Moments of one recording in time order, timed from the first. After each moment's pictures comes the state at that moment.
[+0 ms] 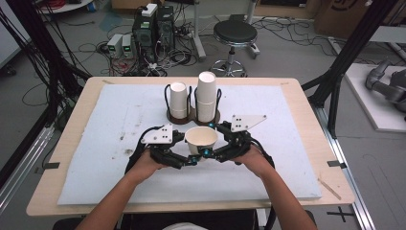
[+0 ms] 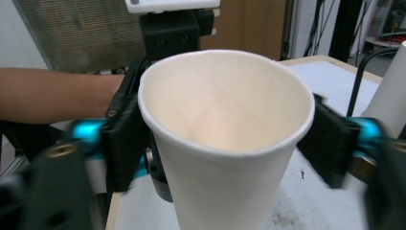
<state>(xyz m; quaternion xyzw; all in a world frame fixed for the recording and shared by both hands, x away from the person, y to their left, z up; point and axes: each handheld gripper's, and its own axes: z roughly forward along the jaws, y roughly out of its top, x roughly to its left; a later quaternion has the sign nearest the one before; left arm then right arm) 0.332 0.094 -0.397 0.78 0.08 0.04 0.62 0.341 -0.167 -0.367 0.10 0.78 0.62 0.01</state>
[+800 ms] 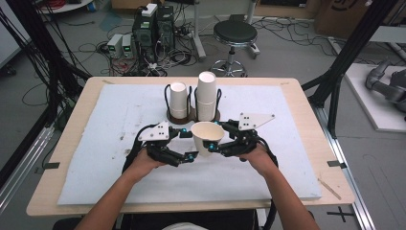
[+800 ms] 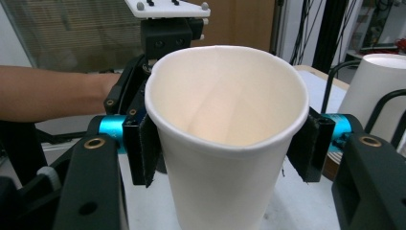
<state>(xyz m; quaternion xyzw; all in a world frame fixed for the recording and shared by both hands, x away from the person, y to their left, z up) 0.337 0.107 -0.397 0.77 0.12 0.06 0.62 0.345 -0.184 -0.362 0.10 0.77 0.63 0.04</state>
